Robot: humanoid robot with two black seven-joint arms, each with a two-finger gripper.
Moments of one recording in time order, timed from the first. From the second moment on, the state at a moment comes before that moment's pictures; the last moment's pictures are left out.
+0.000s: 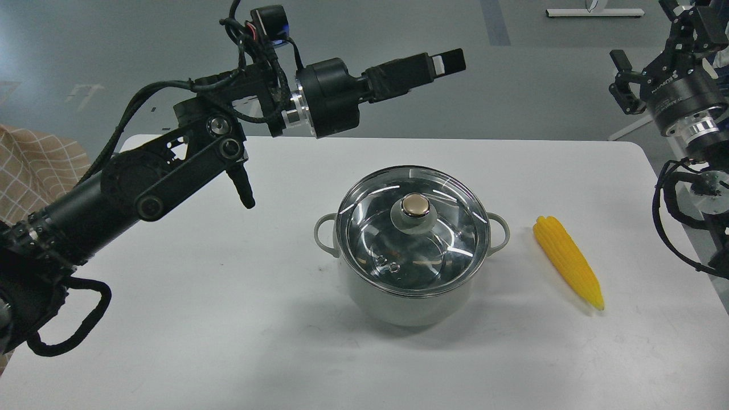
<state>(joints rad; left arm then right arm) -0.96 0.30 -0.71 -1.32 1.67 -0.29 -0.41 0.89 -0.42 0.85 0.46 -0.44 0.49 0.49</state>
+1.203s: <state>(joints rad) -0.85 0.30 -0.46 -1.21 2.18 -0.05 -0.47 0.86 -0.43 0.86 0.48 -0.44 0.49 0.49</state>
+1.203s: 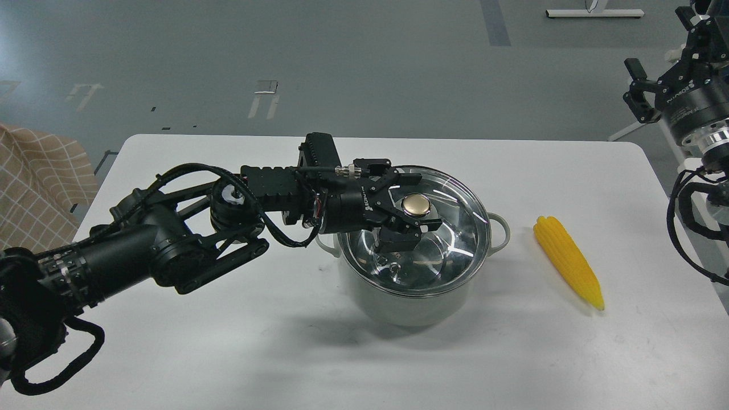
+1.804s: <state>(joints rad) -0.91 0.31 -0.48 -1.23 2.18 -0.05 -0.47 0.85 -0.43 0.86 0.48 -0.44 0.49 0.49</state>
